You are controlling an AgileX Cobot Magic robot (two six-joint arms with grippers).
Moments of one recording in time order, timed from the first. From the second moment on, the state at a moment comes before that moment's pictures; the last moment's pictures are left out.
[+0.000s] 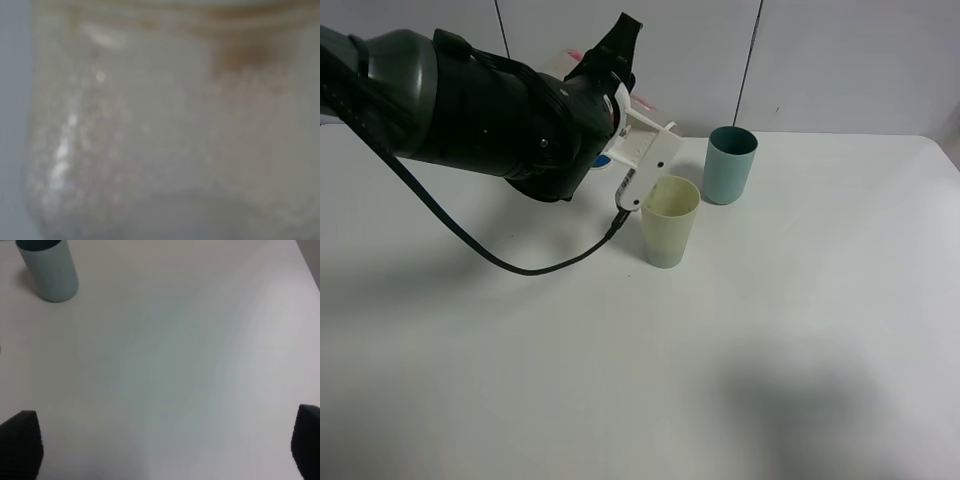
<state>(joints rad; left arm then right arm) -0.88 1.90 -1.14 1.74 0.72 -0.11 -0.01 0.00 -0.50 0.00 1.07 -0.02</state>
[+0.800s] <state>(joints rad) -0.88 1.90 -1.14 1.74 0.74 -0.11 -0.01 0.00 -0.50 0.00 1.07 -0.02</state>
